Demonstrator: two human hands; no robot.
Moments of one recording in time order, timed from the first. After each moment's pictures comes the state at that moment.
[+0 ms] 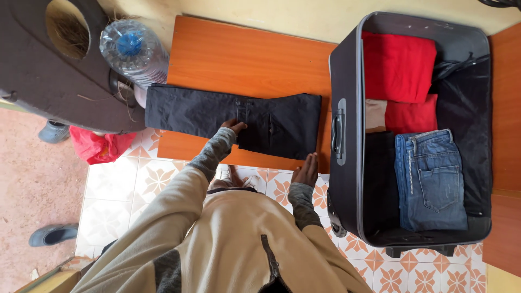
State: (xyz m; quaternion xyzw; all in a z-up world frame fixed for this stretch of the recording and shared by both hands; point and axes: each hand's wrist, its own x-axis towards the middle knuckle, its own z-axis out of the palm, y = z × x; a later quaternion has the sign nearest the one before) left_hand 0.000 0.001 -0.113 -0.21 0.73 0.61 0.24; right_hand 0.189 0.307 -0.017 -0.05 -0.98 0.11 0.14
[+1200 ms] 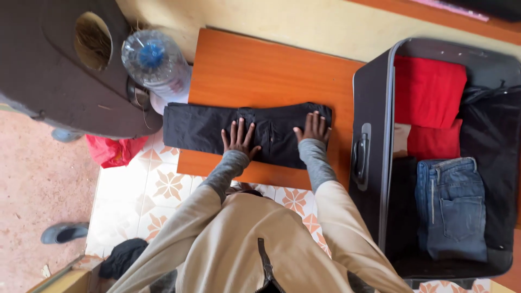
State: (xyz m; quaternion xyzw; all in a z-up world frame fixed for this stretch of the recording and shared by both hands) left_hand 0.042 -0.019 -0.007 0.02 0.99 0.11 0.08; right_hand -0.037 0.246 0.002 0.02 -1.00 0.03 -0.02
